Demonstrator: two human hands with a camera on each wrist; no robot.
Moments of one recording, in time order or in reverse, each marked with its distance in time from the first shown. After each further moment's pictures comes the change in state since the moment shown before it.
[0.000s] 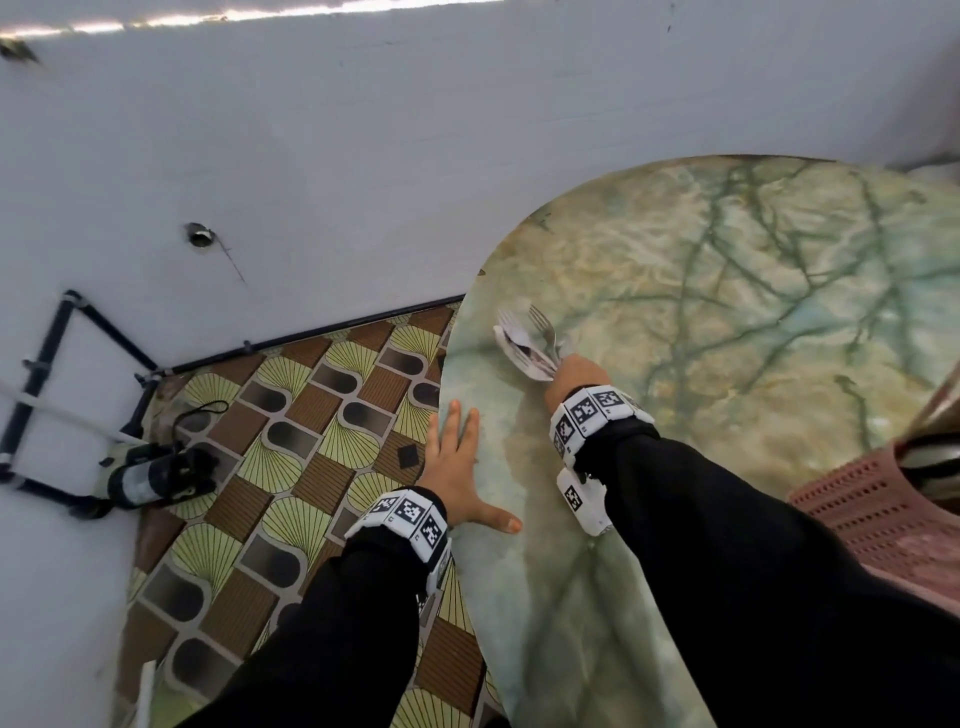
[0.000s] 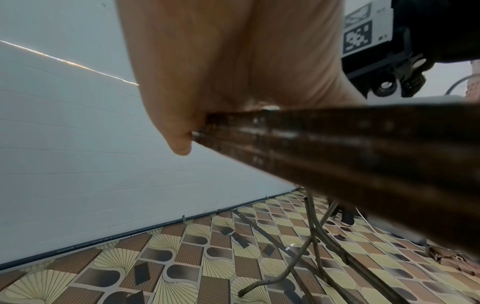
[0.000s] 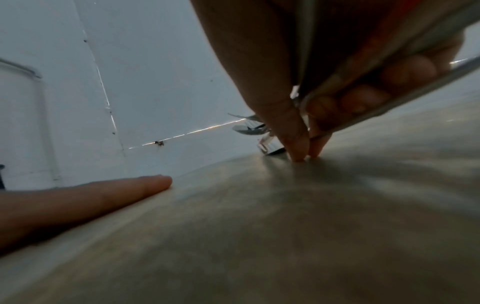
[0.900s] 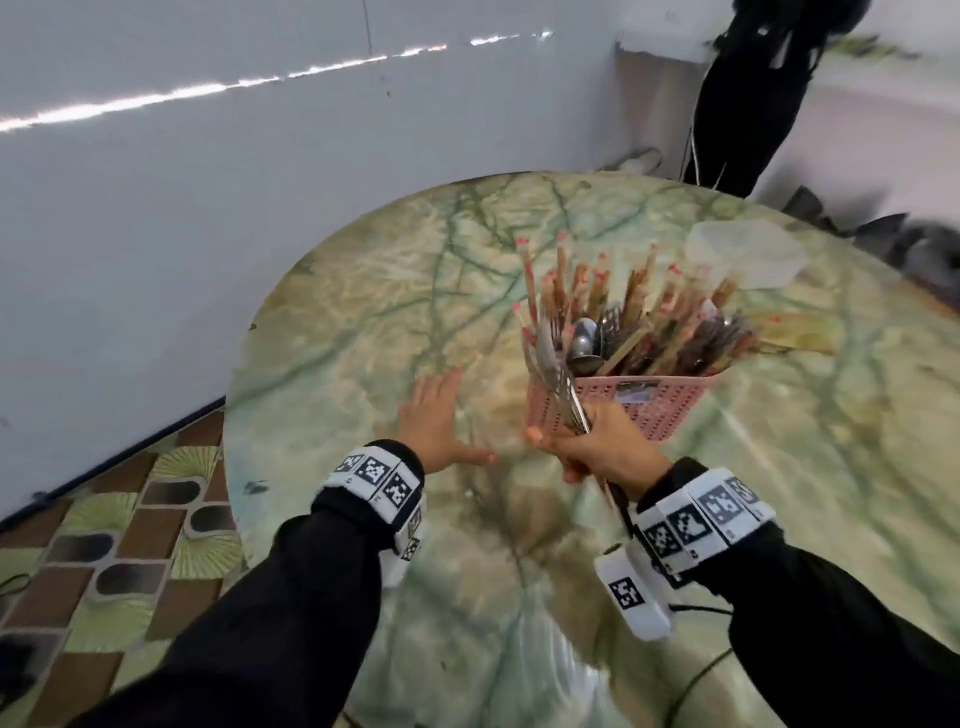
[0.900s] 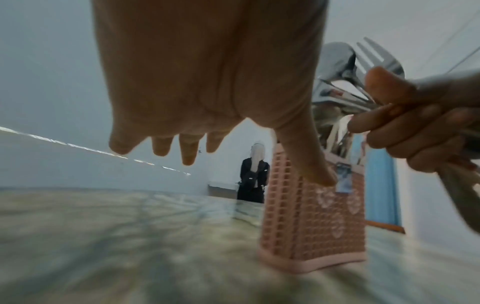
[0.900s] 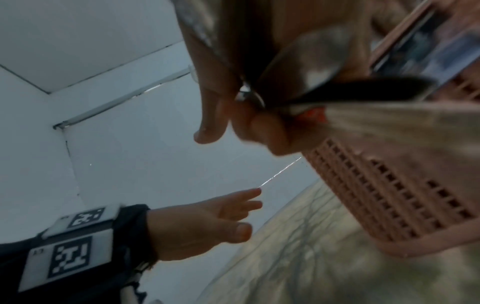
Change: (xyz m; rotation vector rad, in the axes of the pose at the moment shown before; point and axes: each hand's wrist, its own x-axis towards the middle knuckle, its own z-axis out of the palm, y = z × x) left_hand -0.006 0.214 0.021 0.098 0.069 0.409; right_hand -0.225 0.219 -0.070 1.039 0.138 -0.034
